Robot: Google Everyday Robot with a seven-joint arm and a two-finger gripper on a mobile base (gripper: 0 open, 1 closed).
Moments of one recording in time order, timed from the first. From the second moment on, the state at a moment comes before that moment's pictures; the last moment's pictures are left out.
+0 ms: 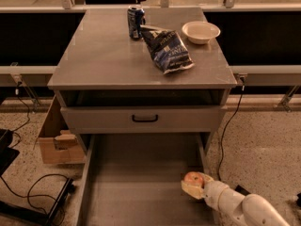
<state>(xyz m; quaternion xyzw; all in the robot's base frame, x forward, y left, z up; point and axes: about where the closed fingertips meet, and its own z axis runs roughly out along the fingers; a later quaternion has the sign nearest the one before) 0.499 -0.182 0.444 -0.19 0.83 0.25 0.46</state>
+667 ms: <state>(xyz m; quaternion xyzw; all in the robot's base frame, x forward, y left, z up) 0.482 -0.197 0.420 -0.15 0.85 0.25 0.44</state>
